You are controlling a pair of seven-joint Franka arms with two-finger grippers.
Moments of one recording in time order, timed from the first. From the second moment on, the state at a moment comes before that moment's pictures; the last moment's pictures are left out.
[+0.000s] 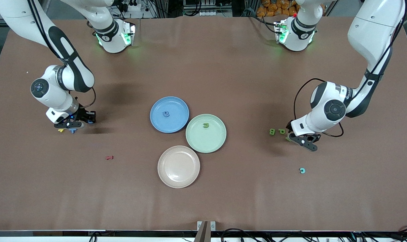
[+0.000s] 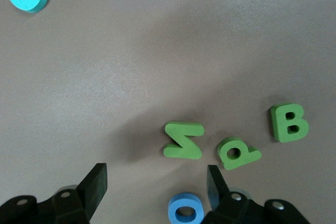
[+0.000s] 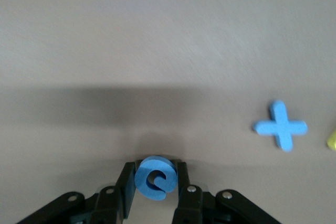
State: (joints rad) left arm 0.20 0.51 -0.37 -2.05 0.33 2.48 0.16; right arm -0.12 0.33 -0.01 -2.41 0.00 2.76 -0.17
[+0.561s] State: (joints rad) left arm 0.20 0.54 -0.37 -2.05 0.33 2.51 0.16; right arm 0.02 0.32 0.07 -2.10 0.06 2.31 0.06
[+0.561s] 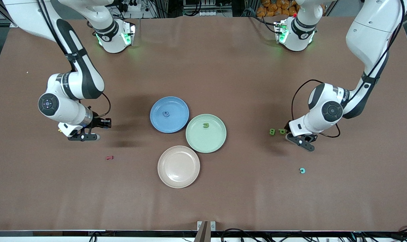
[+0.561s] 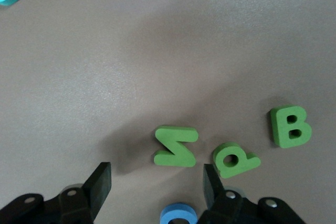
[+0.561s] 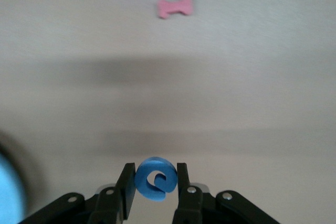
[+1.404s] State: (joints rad) left arm 0.21 0.56 -0.37 -2.05 0.33 2.53 0.16; right arm 0.39 0.36 0.09 -1.98 0.12 2.29 0.60
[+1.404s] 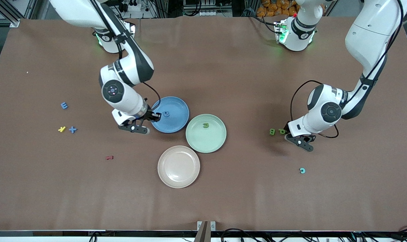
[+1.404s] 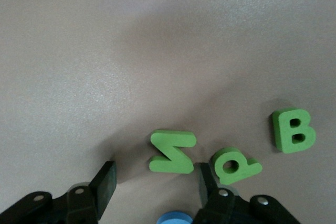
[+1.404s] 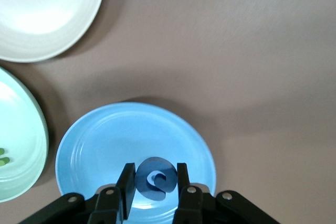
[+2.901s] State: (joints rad) left arm 0.20 0.56 -0.38 -2.04 0.33 2.53 0.16; right arm -0.04 0.38 0.03 -2.00 -0.11 2.32 -0.15
